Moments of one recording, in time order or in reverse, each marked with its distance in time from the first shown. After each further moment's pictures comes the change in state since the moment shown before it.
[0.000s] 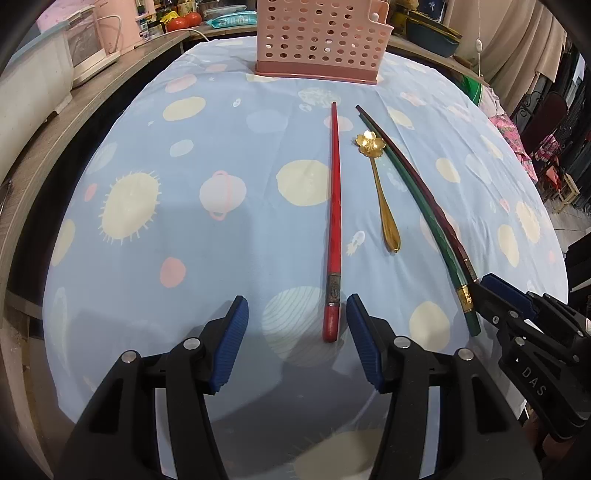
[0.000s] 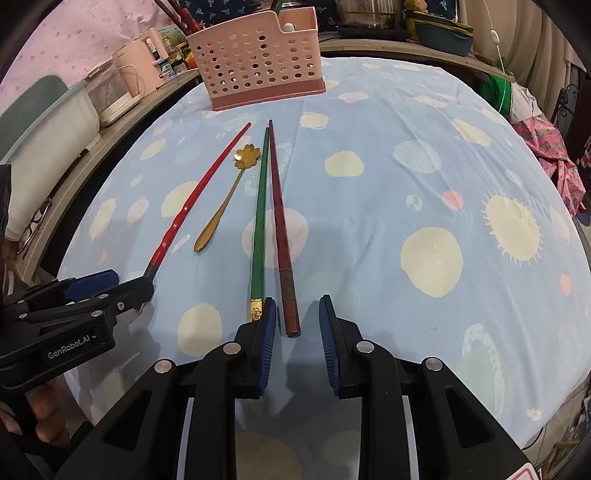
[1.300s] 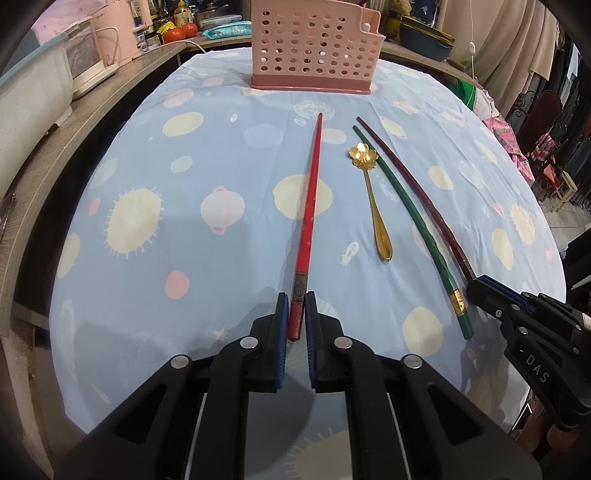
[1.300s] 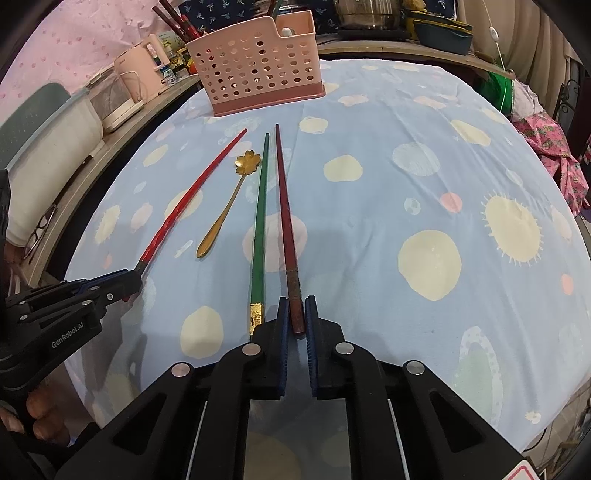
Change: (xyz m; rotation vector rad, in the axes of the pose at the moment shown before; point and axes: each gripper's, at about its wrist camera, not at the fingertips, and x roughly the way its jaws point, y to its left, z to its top) left arm -0.010 -0.003 0.005 0.018 -0.035 0.000; right arm -0.005 -0.005 0.002 0.018 -0.011 0.025
